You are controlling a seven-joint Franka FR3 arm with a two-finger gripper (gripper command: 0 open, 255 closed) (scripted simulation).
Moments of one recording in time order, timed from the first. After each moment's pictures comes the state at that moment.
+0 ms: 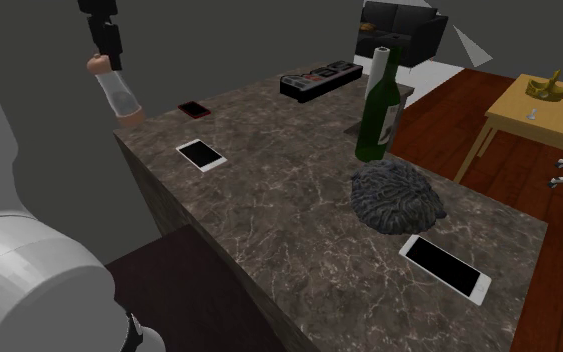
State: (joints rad) arm 0.48 0.20 0.72 -1.65 0.01 1.73 1.09
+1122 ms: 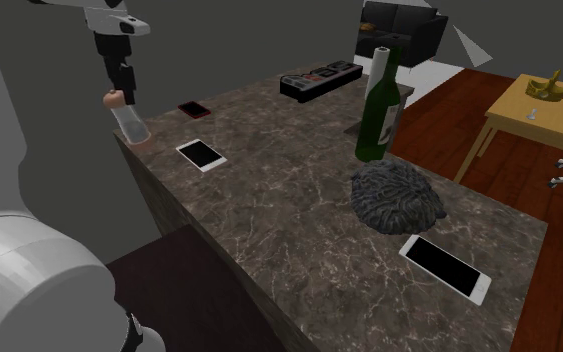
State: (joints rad) arm 0.49 0.25 0.70 -1.83 -0.02 1.95 1.09
